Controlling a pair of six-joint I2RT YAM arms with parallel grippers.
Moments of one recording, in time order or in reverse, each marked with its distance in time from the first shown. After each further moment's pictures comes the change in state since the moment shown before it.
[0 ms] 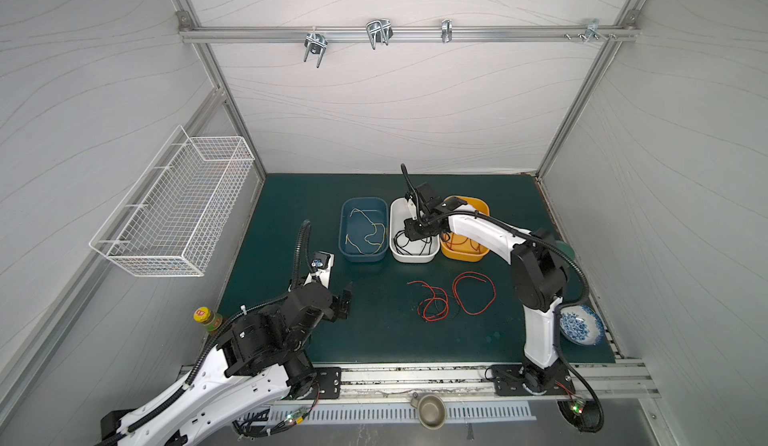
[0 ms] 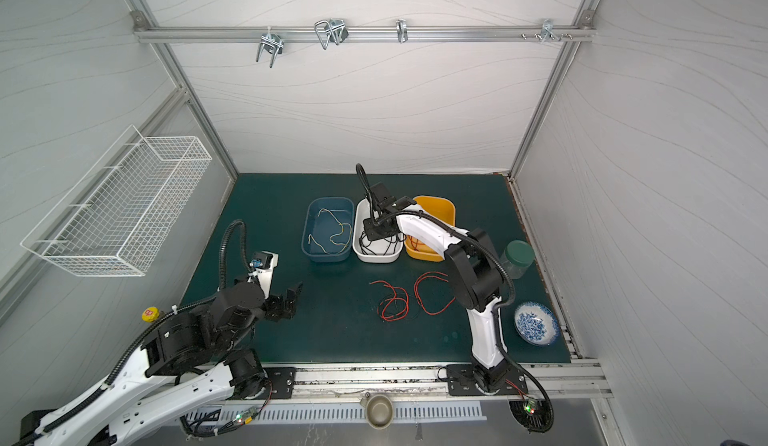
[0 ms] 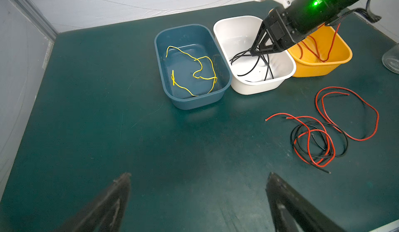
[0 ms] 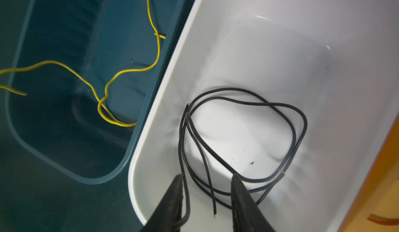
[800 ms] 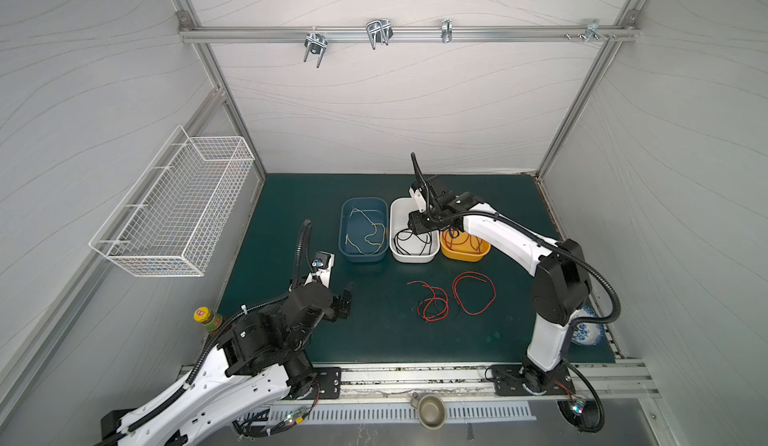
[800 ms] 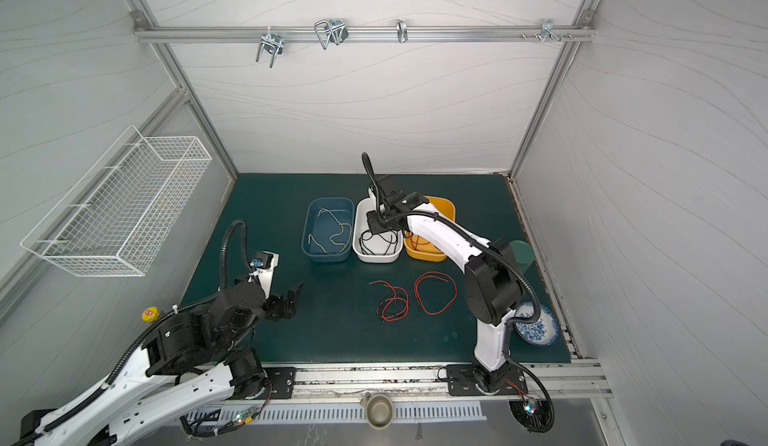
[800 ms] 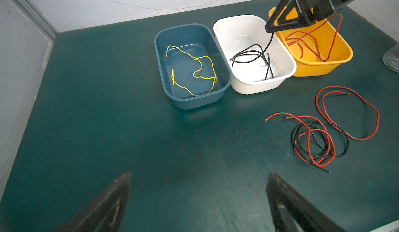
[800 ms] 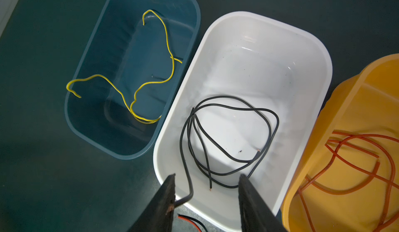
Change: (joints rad) left arm 0.006 0.002 0.000 0.000 0.001 0.000; right arm -0.001 -0.136 -0.038 -0.021 0.039 -0.015
